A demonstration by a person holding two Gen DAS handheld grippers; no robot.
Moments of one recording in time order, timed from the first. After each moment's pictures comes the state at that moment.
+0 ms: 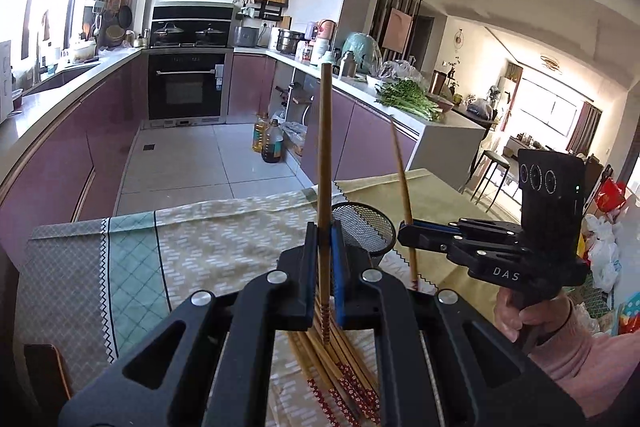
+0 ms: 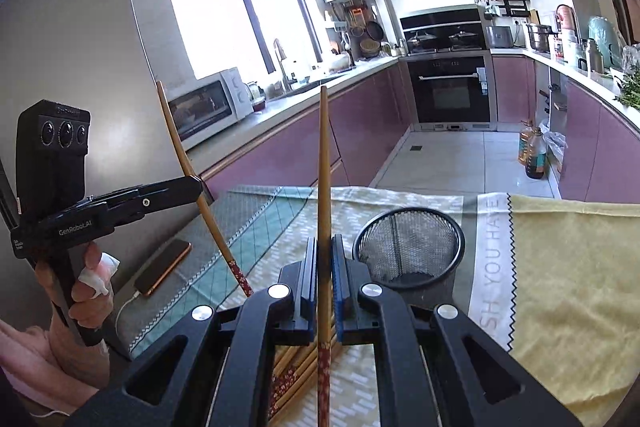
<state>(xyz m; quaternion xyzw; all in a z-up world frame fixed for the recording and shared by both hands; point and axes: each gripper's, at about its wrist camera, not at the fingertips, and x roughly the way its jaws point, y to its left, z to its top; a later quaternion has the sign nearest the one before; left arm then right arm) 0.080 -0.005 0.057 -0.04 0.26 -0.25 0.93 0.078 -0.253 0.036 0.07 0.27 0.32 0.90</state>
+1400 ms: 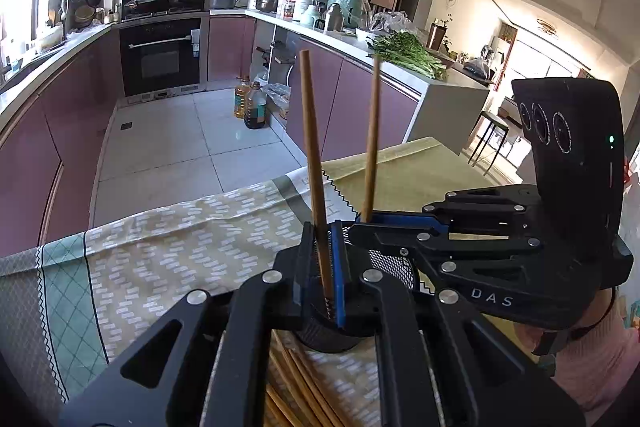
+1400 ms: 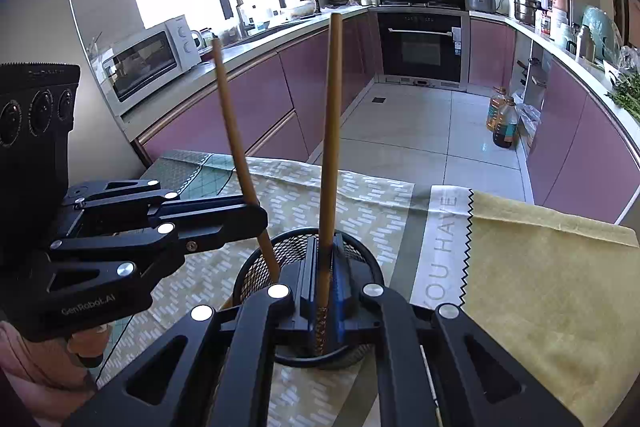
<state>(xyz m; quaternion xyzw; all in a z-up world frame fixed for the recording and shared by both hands) 0.190 -0.094 0.006 0.00 0.34 -0.27 0.90 0.173 -0.242 0.021 0.00 0.38 0.25 0.89</state>
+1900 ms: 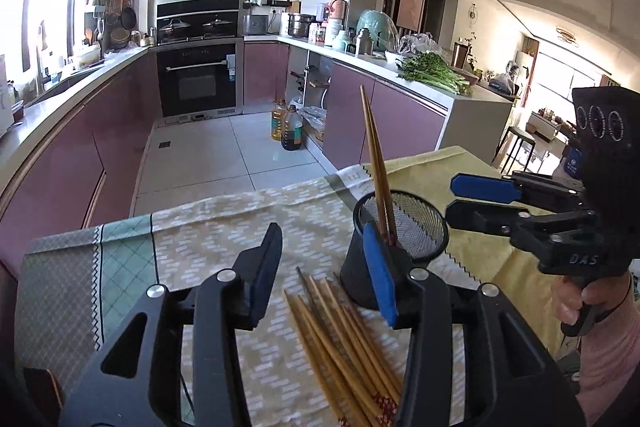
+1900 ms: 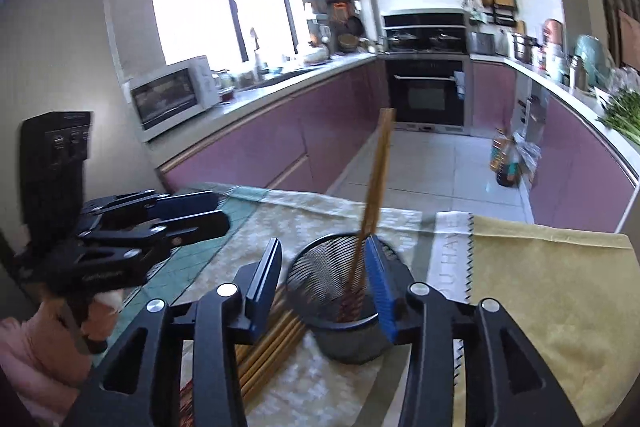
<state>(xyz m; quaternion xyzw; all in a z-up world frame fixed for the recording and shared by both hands) 0.126 -0.034 0.008 0.01 0.29 -0.21 0.93 0.093 -0.247 0.036 0.01 0.29 0.29 0.91</state>
